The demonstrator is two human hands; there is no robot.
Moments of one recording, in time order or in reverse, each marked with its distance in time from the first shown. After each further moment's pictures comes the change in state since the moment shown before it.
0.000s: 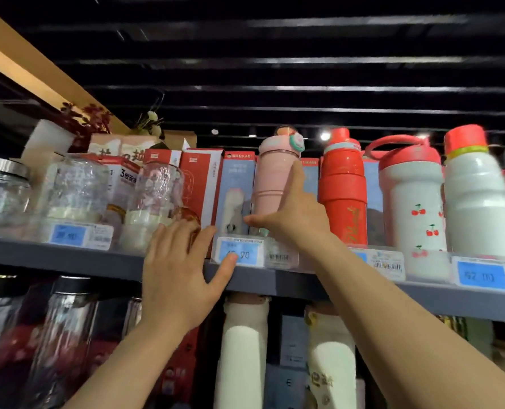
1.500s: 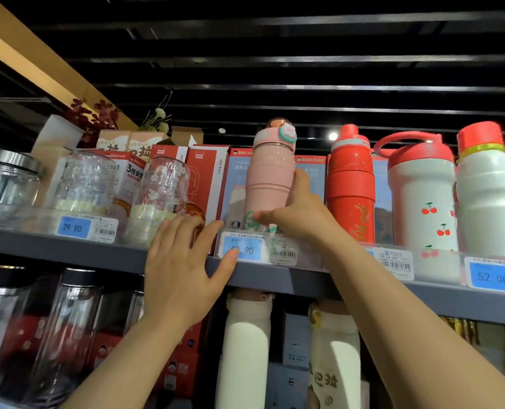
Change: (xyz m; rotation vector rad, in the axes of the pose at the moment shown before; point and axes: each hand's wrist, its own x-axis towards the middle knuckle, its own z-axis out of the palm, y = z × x) left_hand -0.003 -0.001 0.002 0.004 0.002 -0.004; right_hand 0.003 0.006 -0.004 0.257 -0.133 0.017
